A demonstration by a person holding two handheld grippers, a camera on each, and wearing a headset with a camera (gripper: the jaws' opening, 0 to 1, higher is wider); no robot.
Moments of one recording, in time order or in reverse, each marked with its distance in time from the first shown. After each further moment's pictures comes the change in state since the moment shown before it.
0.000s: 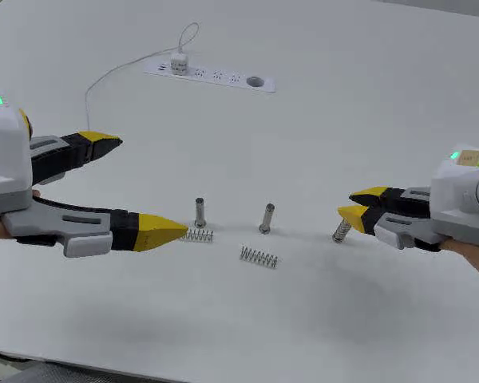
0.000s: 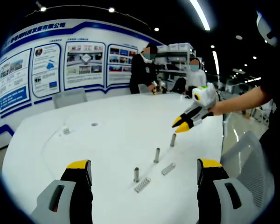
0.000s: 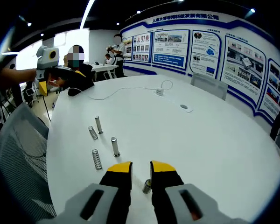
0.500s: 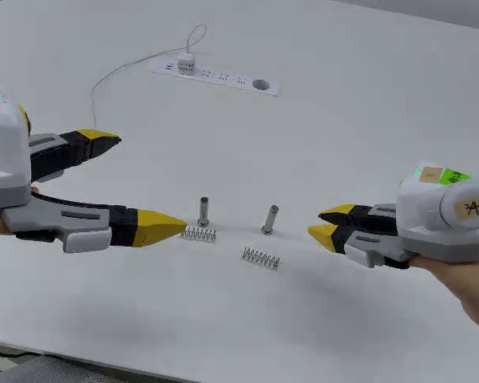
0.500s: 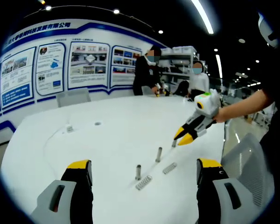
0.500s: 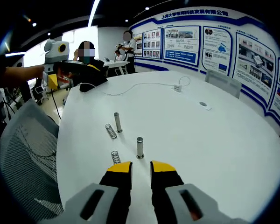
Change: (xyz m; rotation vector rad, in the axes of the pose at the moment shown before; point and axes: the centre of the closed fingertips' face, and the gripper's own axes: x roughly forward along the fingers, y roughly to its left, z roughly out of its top) left arm -0.010 0.008 -0.006 -0.029 -0.021 0.023; right arm 0.027 0.047 -0.007 -0.008 0.037 0.108
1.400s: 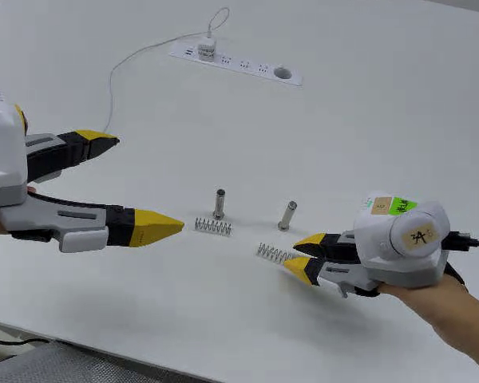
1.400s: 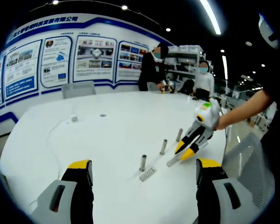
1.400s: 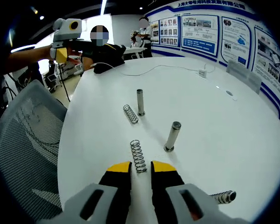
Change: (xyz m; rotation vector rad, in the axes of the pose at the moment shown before) left arm -0.007 0.015 -0.020 -0.051 0.033 0.034; right arm 0.047 0.042 -0.035 -0.050 0.121 0.151
